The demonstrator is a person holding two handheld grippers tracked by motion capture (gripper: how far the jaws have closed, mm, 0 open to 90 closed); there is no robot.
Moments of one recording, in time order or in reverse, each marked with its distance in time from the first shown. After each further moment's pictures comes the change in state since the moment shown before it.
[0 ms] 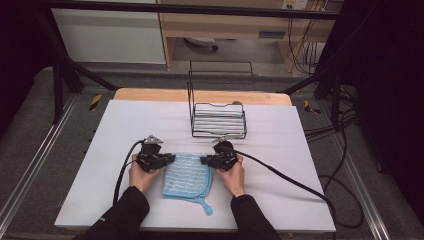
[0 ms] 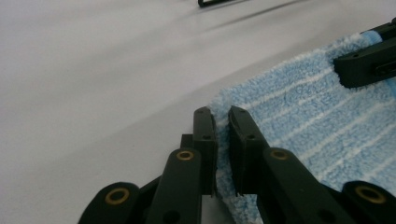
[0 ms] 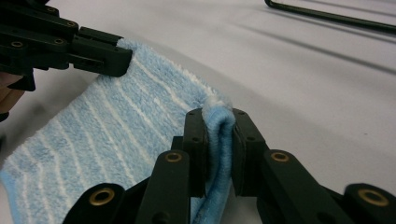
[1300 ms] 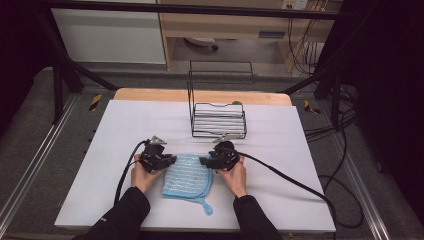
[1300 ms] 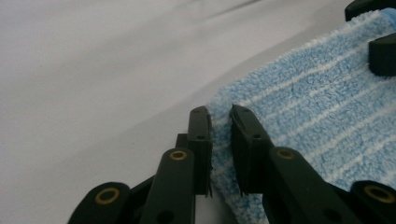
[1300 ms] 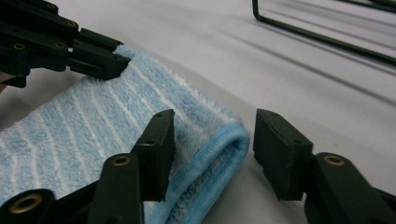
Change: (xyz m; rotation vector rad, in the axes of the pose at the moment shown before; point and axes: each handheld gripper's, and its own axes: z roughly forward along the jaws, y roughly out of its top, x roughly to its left) left arm -0.005 0.000 0.012 0.067 0.053 0.041; right arm -0.003 -0.001 0.000 -0.017 -0.050 -0.085
